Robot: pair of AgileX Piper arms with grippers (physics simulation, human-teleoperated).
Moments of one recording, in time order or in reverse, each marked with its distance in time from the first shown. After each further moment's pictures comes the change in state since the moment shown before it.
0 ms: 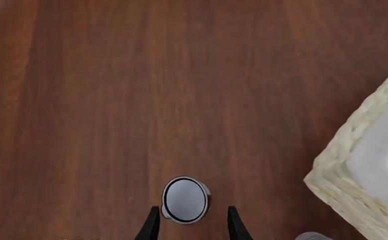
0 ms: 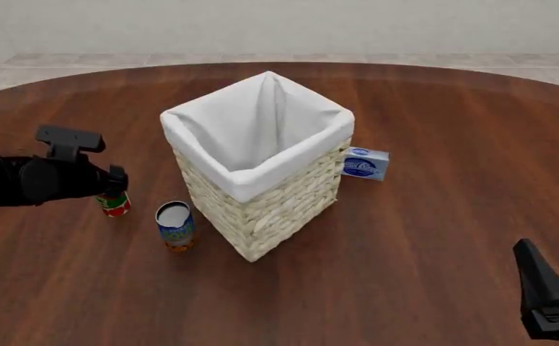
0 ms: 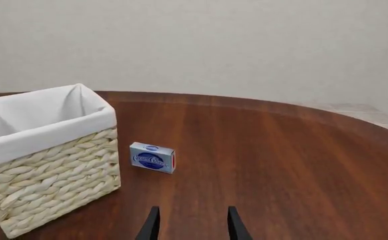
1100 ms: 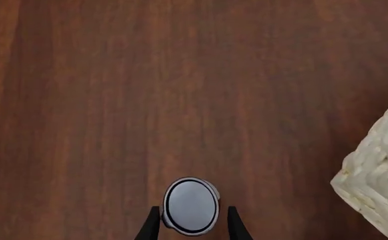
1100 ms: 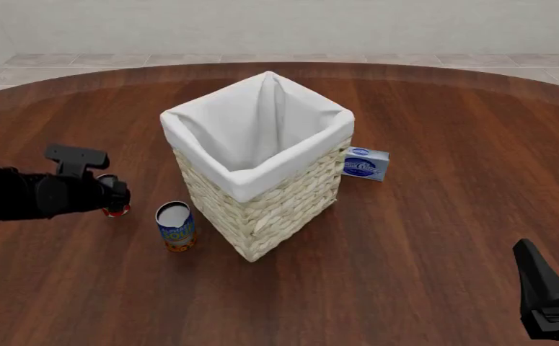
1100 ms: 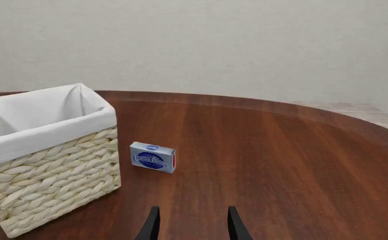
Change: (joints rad) left arm 0.030 0.133 0.014 -0.106 0.009; right arm 0.001 0.001 0.000 0.001 0.000
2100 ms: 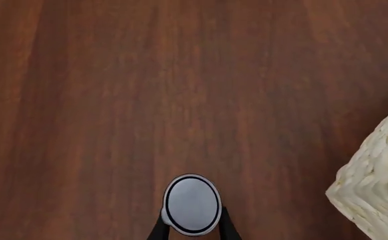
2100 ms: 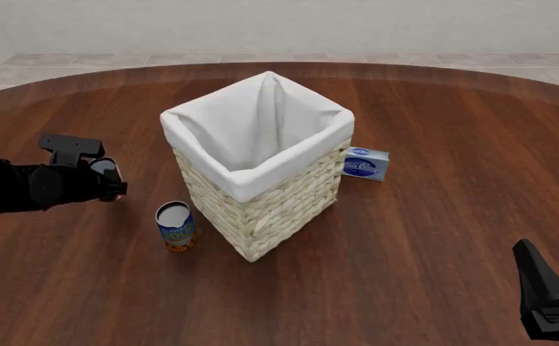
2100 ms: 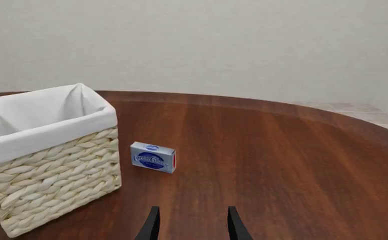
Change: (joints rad) left arm 0.003 -0.038 -0.024 0.014 -0.011; right arm 0.002 -0.003 0.000 0.002 -0.001
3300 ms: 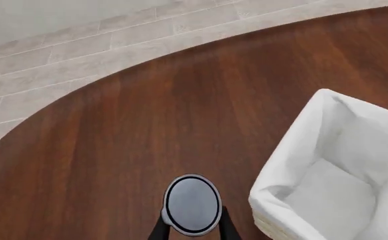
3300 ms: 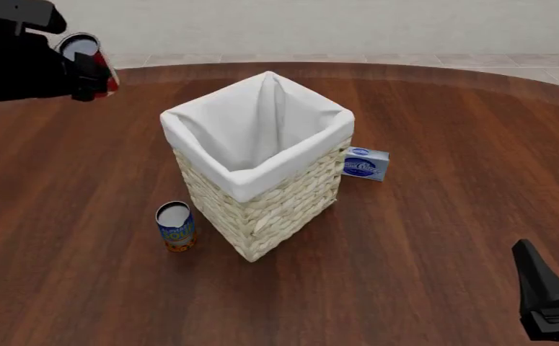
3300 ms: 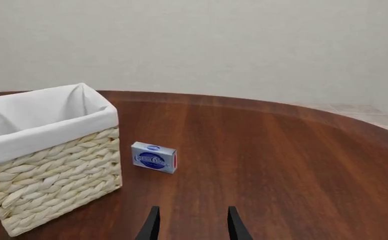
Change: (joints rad) left arm -0.153 -0.435 -0.292 0.428 0.000; right arm 0.005 -0.001 0.000 0.000 -0.004
